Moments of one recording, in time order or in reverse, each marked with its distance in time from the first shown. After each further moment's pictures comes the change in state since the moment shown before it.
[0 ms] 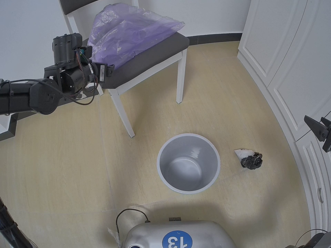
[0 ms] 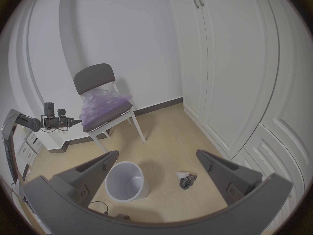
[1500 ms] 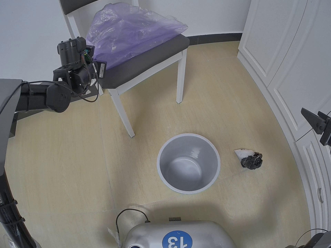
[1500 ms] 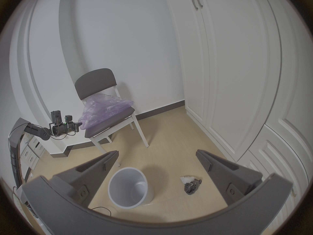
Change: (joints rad) left arm 0.031 0.104 -0.105 -0.136 0.042 0.128; right arm 0.034 0.055 -0.002 -0.094 0.000 0.022
